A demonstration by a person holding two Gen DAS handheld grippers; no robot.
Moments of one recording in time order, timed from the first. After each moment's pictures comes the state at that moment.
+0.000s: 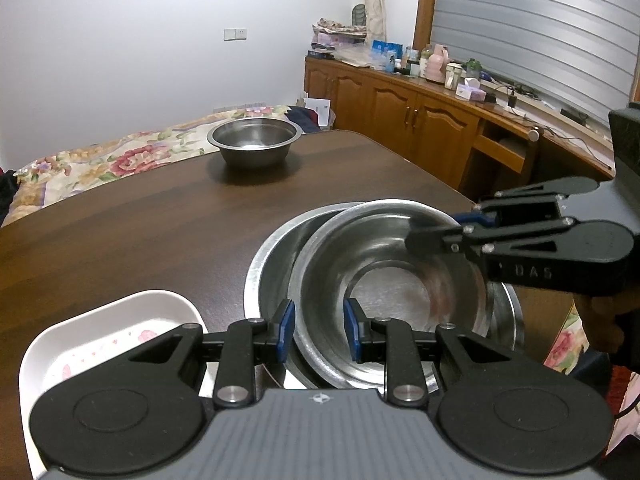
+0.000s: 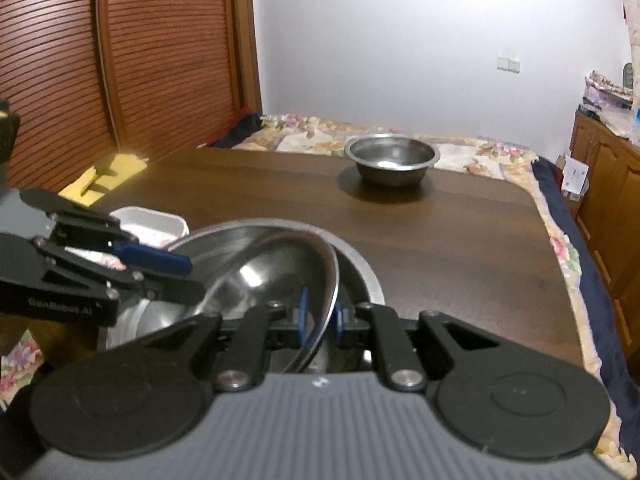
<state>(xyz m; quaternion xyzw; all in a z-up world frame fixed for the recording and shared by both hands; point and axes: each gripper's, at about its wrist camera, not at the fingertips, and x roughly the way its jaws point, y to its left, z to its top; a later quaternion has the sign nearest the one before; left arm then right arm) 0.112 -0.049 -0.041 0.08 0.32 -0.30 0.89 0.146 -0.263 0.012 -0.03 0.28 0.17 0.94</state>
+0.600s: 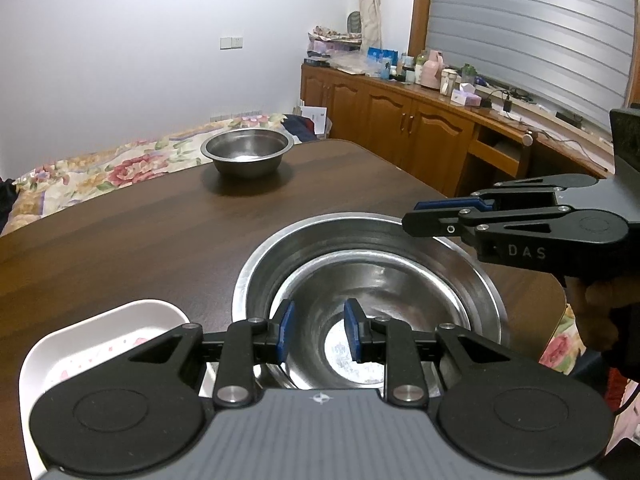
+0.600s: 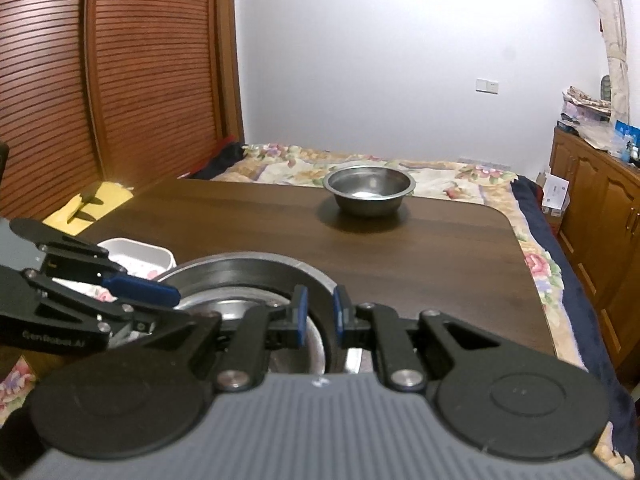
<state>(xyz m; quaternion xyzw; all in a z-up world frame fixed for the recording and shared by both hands) 0.103 -0.051 -0.039 0.08 0.31 -0.31 0.90 0.145 -0.273 0.019 -0.02 0.24 0.15 0.96</state>
